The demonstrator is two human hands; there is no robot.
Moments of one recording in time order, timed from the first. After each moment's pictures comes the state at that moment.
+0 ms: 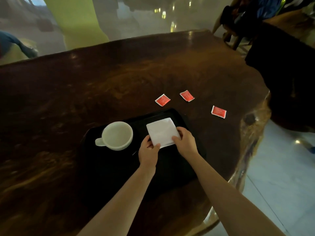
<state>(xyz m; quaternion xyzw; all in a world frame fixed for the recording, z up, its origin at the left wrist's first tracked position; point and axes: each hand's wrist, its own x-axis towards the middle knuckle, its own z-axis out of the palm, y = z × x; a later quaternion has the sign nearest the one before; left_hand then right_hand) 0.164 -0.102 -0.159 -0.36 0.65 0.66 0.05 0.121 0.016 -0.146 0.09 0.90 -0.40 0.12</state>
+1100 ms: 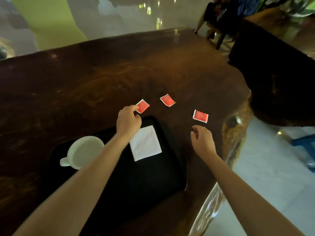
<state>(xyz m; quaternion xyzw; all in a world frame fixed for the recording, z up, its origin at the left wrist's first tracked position) 0.027 -0.110 -0.120 -0.10 0.93 0.37 -0.01 0.076 0.137 -0.139 0.10 0.96 -0.26 0.01</state>
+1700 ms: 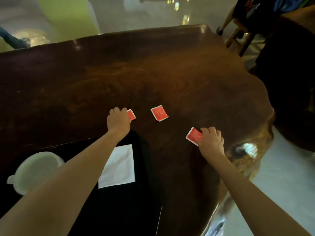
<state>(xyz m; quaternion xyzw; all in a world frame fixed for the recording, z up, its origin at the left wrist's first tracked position) -0.074 -0.071 -0.185 -0.15 0.98 0.07 0.07 -0.054 0.229 -0.189 0.03 0.99 -0.10 0.09</state>
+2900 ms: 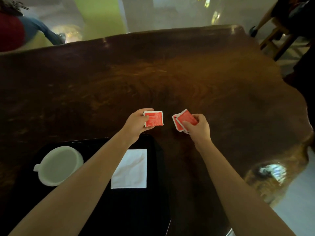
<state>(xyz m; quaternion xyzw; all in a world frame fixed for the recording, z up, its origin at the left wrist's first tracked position) -0.064 -0.056 -0.133 -0.32 0.66 0.68 0.09 -0.104 0.128 -0.159 0.10 0.84 -0.52 0.14</state>
